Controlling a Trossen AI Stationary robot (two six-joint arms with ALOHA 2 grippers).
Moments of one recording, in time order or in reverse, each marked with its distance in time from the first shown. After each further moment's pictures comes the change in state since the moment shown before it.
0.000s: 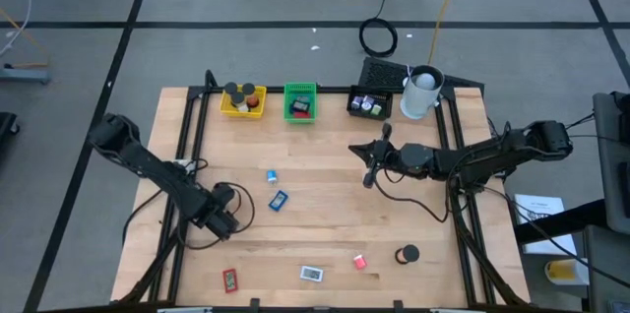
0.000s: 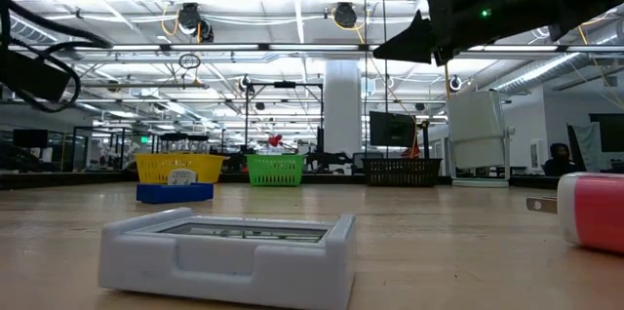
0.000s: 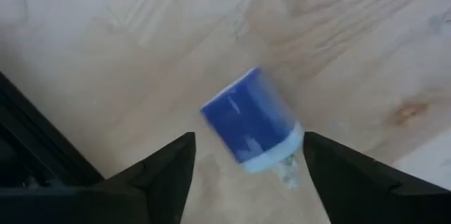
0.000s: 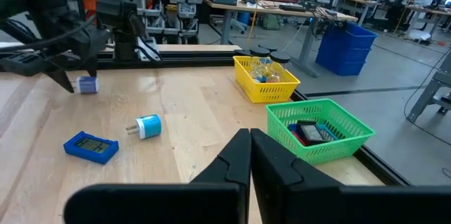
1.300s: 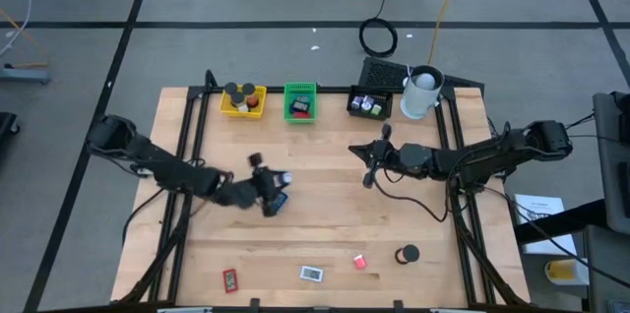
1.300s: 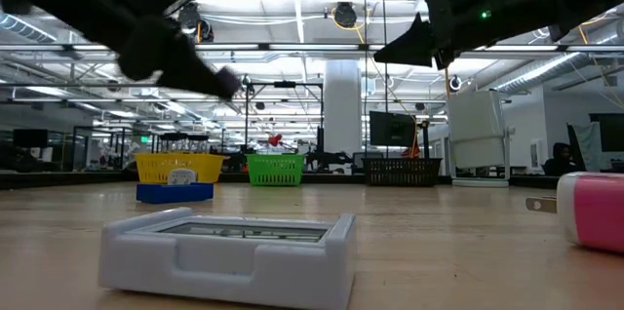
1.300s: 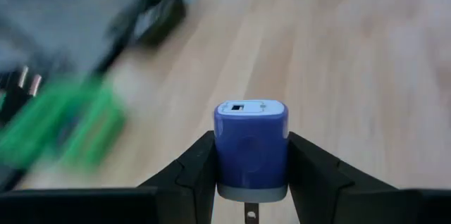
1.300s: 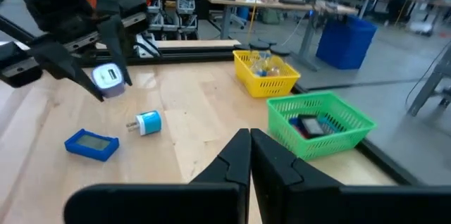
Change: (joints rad) left arm 0.296 -0.035 -0.102 1.162 -0.666 1.398; right arm -0.003 0.002 0.001 -0.018 0.000 0.027
